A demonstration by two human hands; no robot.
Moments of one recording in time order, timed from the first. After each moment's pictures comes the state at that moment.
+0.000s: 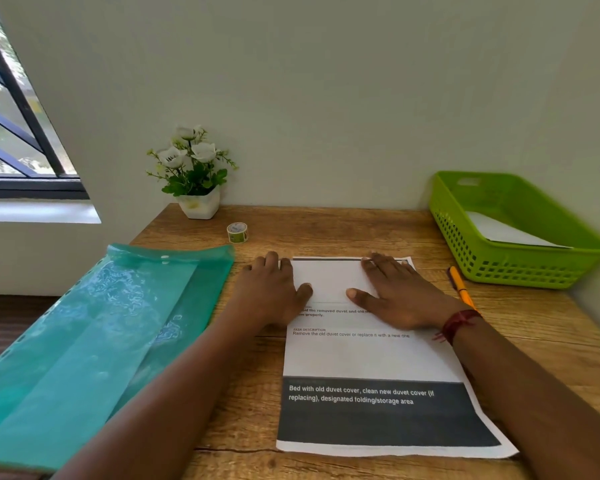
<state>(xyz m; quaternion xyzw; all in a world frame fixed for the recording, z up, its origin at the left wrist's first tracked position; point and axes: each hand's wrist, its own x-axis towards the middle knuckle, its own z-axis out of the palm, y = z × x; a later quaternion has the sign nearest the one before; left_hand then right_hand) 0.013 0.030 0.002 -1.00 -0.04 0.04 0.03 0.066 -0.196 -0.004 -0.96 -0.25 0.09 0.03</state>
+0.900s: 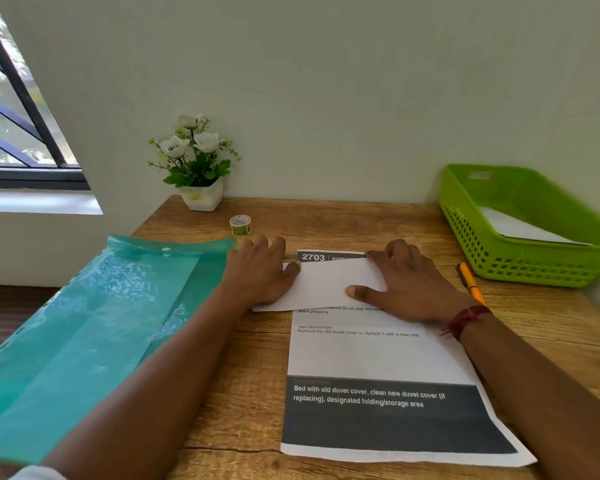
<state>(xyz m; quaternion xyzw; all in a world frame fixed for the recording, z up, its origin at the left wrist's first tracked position) 0.033 0.062 -0.005 -1.00 -0.03 -0.07 -0.04 0.072 -0.194 -0.005 -0.97 -0.25 -0.02 0.06</state>
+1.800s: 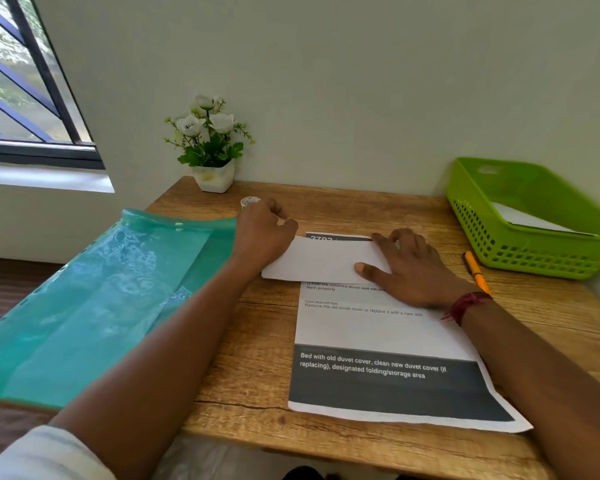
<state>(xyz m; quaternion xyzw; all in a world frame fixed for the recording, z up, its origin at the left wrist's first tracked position) 0.024 0.056 0.013 -0.88 -0.14 -0.22 -0.39 0.067 -0.192 -0.010 -0.97 -0.24 -0.01 0.07</state>
